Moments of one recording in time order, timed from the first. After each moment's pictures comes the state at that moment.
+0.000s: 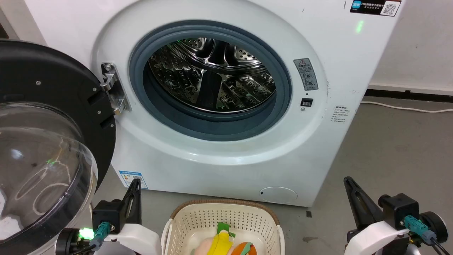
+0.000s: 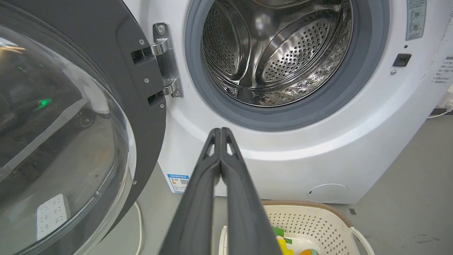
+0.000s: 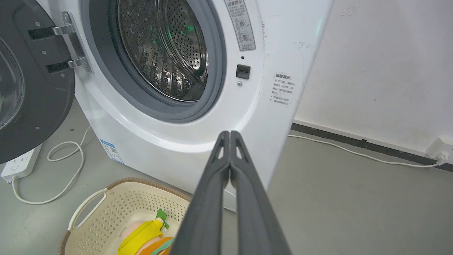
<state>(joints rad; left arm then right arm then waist) 0.02 0.05 0.00 0.00 0.00 0.00 0.00 0.01 -0.05 0.00 0.00 0.01 0.13 0.00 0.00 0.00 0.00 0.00</state>
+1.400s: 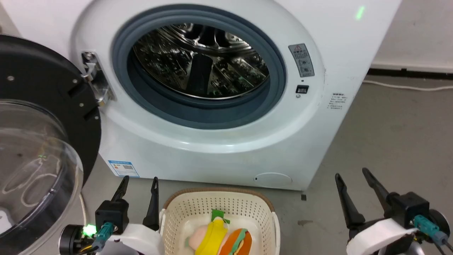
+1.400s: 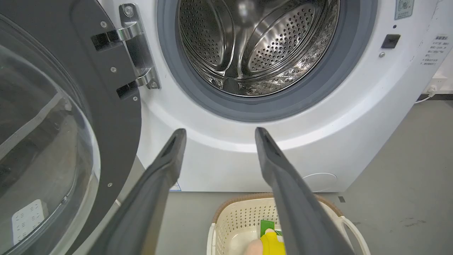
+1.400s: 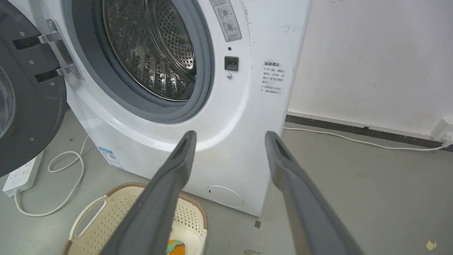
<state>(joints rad) 0.01 0.05 -0.02 0.02 0.00 -0.02 -0.05 0.01 -0.05 0.00 0.00 0.06 0.13 -0.05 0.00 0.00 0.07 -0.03</state>
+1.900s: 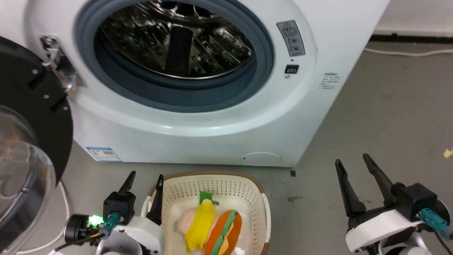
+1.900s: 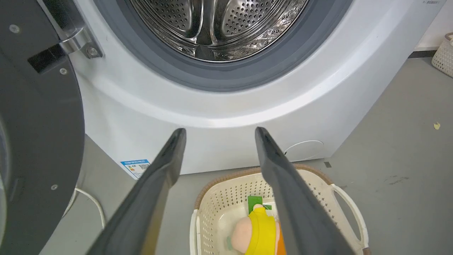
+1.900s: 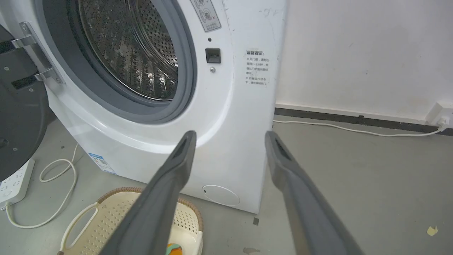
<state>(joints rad) -0.07 0.10 -0.06 0.15 -0.02 -0.04 -0.08 -0.04 -0.05 0.01 -0.02 0.10 0.13 -0.08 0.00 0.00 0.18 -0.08</state>
